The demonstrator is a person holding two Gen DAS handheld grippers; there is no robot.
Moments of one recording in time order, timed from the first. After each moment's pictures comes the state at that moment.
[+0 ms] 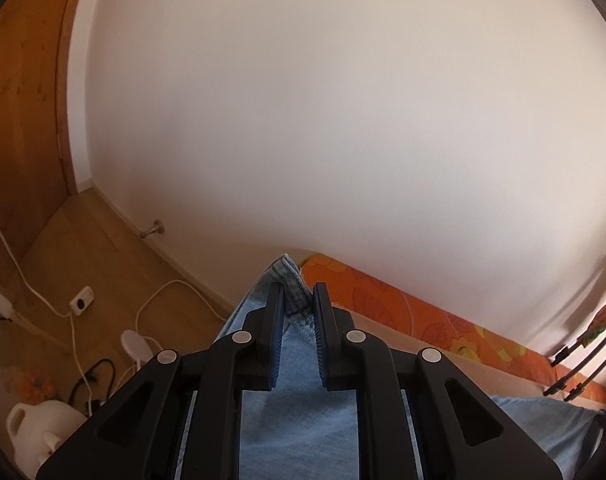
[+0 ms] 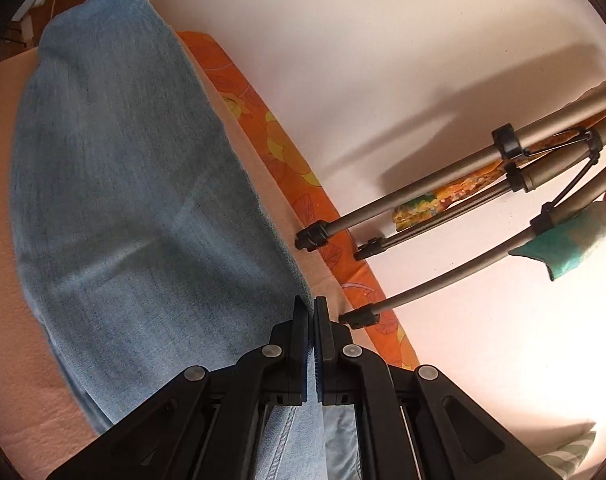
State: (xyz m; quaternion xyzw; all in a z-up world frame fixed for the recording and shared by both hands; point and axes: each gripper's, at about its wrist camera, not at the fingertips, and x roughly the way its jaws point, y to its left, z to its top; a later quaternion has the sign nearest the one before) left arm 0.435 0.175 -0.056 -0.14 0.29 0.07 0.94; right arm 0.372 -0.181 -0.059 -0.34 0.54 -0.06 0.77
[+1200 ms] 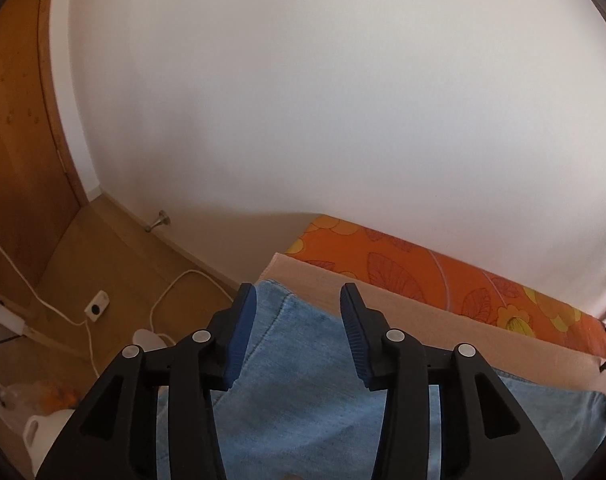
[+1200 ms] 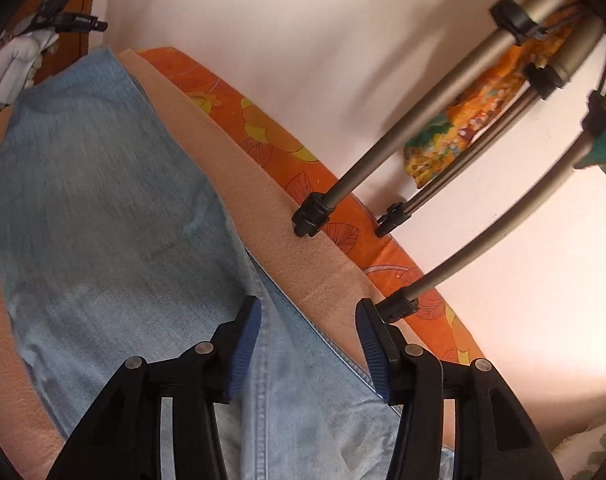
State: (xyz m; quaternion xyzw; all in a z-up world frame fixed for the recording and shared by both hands) left arm 0.485 0.127 -0.093 -0.06 0.34 0.09 0.93; right arm 0.371 -0.236 -0.069 -0.20 0.54 -0.06 0.81
